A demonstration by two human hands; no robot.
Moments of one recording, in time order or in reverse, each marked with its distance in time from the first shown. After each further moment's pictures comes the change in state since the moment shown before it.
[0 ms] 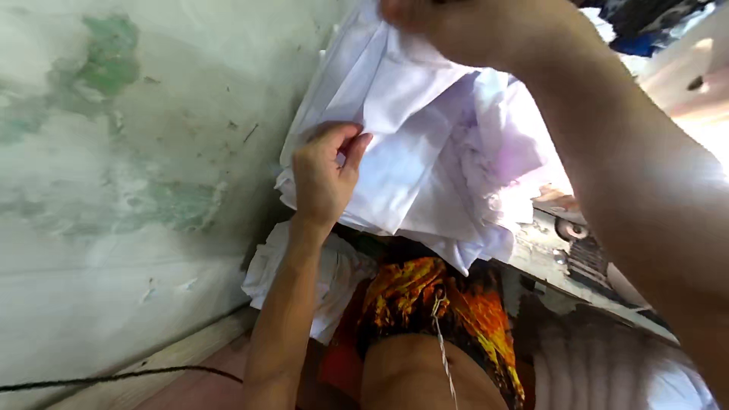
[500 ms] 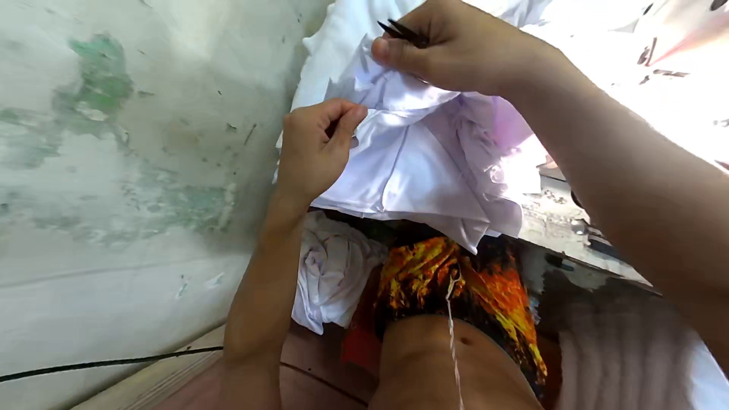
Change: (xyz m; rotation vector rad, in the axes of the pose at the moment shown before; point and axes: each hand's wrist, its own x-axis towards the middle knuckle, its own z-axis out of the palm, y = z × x) left_hand 0.040 0.006 -0.011 -0.272 -0.273 -0.090; right_hand -0.046 0.023 0.020 0.254 -0.180 0.126
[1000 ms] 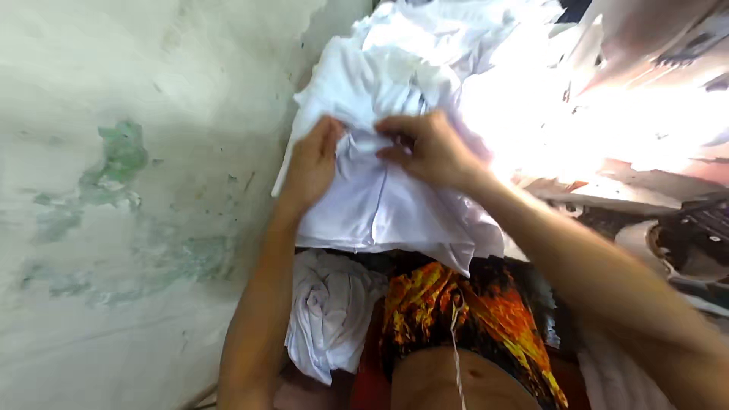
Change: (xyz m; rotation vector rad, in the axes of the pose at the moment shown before) left_hand 0.048 -0.024 0.007 0.172 -0.110 0.101; right_hand -0.049 0.026 0.042 -0.148 0.378 -0.070
